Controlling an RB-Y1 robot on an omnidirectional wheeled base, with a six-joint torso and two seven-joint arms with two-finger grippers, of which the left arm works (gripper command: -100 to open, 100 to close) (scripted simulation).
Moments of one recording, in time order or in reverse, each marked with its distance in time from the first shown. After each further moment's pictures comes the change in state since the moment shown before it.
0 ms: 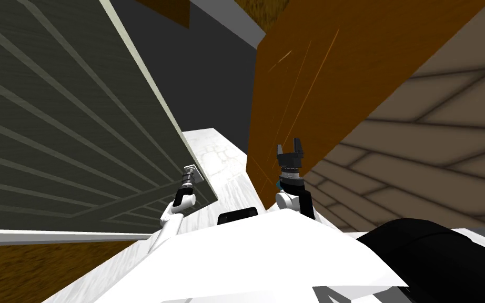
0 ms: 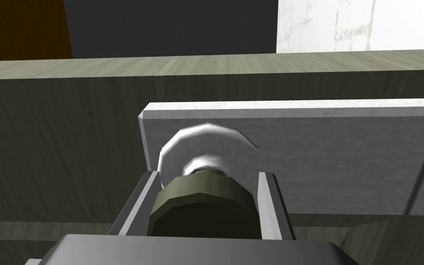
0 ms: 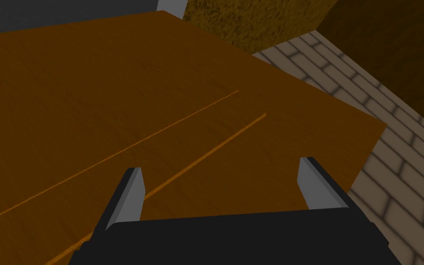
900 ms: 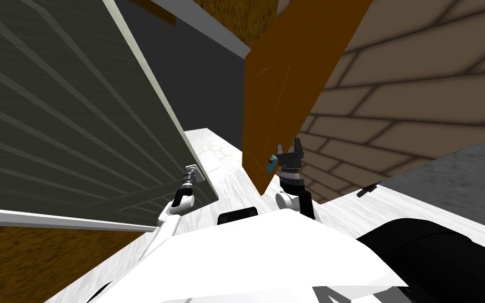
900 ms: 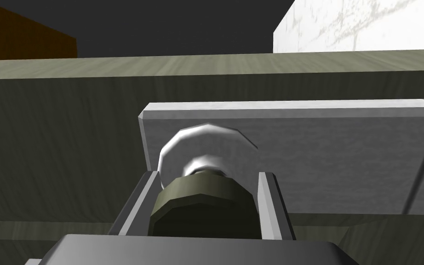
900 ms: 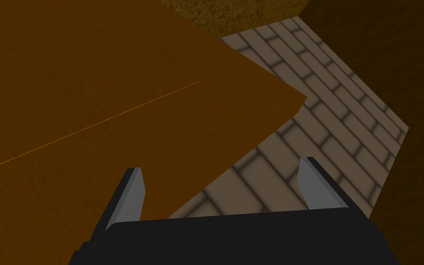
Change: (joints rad) arm 0.013 0.061 -0.078 0.006 0.007 -0.012 0.071
